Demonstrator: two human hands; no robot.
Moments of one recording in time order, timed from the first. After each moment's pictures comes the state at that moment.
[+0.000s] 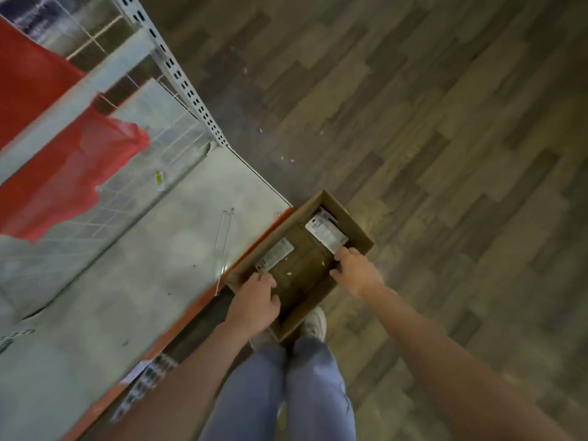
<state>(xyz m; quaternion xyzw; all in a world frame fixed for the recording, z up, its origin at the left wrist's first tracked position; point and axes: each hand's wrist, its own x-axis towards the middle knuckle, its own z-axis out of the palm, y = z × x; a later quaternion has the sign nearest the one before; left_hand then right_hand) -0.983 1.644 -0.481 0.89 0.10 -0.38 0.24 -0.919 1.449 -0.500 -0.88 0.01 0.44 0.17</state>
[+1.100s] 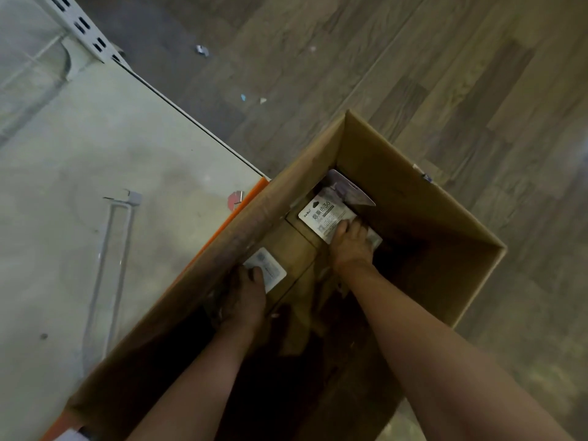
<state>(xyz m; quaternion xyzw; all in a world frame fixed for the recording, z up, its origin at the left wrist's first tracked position) -0.930 1.641 -0.942 0.91 0.03 -0.42 -0.05 -0.853 1.475 -0.942 -0.91 0.10 0.40 0.03</state>
